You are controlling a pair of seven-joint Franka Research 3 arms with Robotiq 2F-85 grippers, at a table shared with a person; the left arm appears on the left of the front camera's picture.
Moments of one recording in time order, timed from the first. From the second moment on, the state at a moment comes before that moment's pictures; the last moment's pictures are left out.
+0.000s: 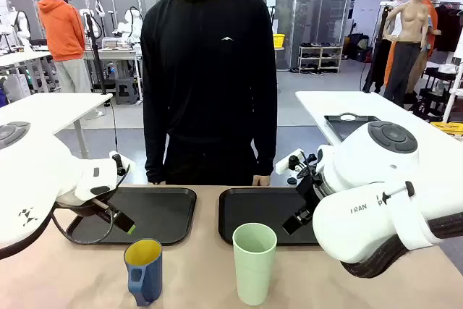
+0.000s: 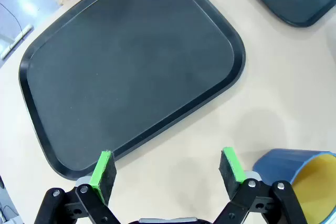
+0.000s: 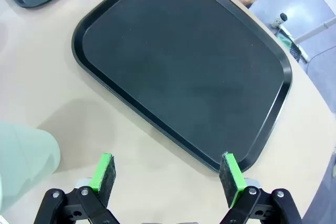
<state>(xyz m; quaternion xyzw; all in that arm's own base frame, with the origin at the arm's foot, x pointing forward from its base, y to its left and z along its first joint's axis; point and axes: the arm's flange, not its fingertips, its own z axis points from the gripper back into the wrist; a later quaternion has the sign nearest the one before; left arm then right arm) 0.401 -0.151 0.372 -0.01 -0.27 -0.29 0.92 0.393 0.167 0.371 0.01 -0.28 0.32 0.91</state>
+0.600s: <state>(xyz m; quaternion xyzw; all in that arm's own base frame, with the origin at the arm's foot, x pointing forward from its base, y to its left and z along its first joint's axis) 0.401 -0.151 0.372 -0.01 -0.27 -0.29 0.92 0.393 0.168 0.371 0.01 -0.28 0.32 0.90</state>
